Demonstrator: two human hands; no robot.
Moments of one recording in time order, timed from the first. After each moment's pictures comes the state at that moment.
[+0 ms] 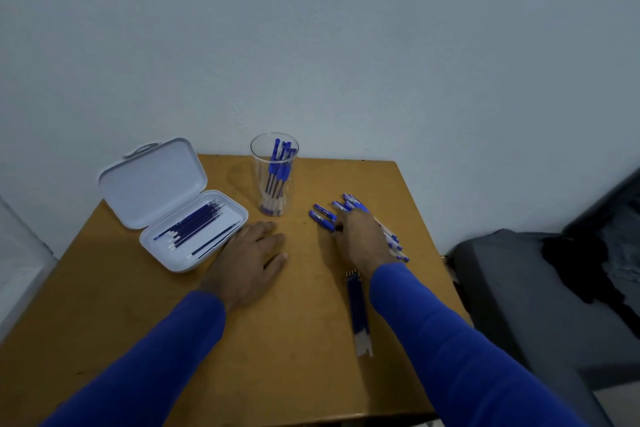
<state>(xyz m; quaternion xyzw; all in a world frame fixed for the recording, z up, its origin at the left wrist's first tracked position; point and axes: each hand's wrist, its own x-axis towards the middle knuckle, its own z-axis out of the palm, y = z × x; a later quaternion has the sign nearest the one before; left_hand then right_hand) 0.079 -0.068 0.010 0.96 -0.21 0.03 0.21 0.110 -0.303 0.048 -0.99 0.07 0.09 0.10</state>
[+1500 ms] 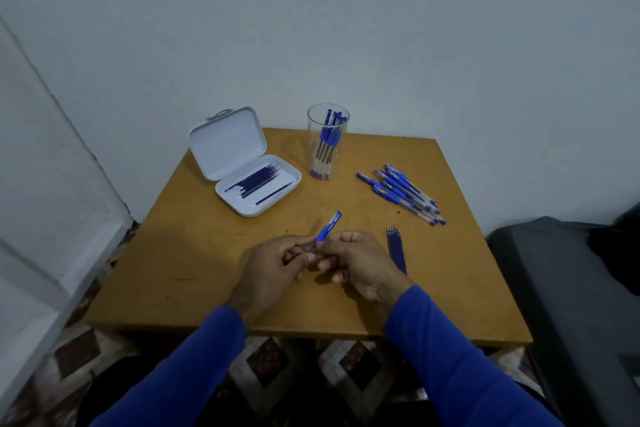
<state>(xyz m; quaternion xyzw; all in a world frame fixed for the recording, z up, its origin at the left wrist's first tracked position) -0.051 -0.029 0.018 0.83 -0.11 0.00 0.55 -0.044 -0.216 0.060 -0.62 0.09 0.23 0.74</state>
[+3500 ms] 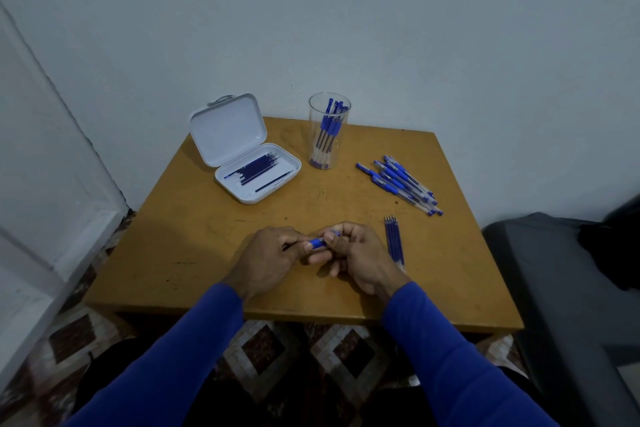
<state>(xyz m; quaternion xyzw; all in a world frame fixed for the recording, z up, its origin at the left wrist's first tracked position) -0.041 -0.020 0.015 0.87 -0.16 -0.04 0.46 -0.053 -0.221 0.039 -0.60 0.00 0.19 0.77</state>
